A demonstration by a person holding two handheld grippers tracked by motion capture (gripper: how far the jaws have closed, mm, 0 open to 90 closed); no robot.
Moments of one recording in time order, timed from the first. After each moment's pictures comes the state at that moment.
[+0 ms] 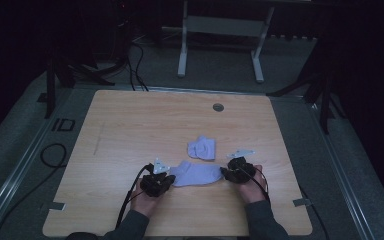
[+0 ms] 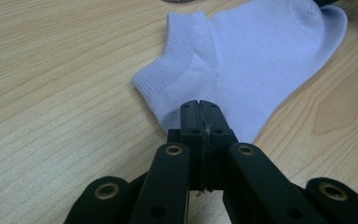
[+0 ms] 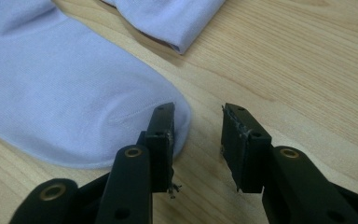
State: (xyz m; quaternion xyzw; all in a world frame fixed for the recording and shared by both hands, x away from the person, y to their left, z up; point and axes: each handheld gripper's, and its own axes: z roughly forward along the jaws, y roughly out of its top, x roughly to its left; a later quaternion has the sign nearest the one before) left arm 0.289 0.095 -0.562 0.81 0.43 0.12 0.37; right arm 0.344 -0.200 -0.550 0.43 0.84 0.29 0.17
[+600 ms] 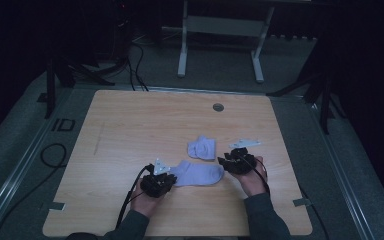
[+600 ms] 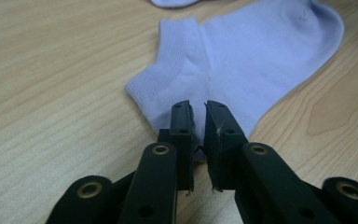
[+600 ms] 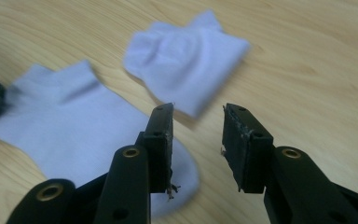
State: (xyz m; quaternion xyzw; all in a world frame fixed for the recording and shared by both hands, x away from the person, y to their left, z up) left arm 0.287 0.094 -0.560 0.81 0.43 0.13 0.38; right arm 0.354 -0.195 -0.515 0.42 0.82 0.35 0.15
